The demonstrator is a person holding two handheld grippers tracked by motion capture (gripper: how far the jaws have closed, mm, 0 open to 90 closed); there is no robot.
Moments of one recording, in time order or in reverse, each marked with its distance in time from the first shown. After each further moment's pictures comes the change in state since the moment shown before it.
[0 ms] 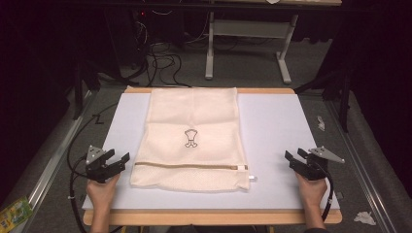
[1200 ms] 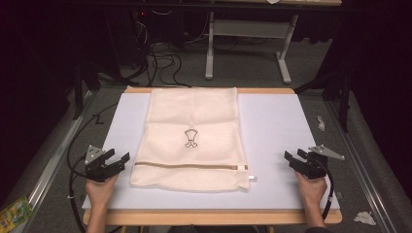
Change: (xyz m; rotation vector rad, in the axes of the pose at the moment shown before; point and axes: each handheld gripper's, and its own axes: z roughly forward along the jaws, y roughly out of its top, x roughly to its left) left arm 0.003 0.001 0.000 -0.004 -0.012 -0.017; right arm -0.004 0.003 0.004 0.061 0.012 0.032
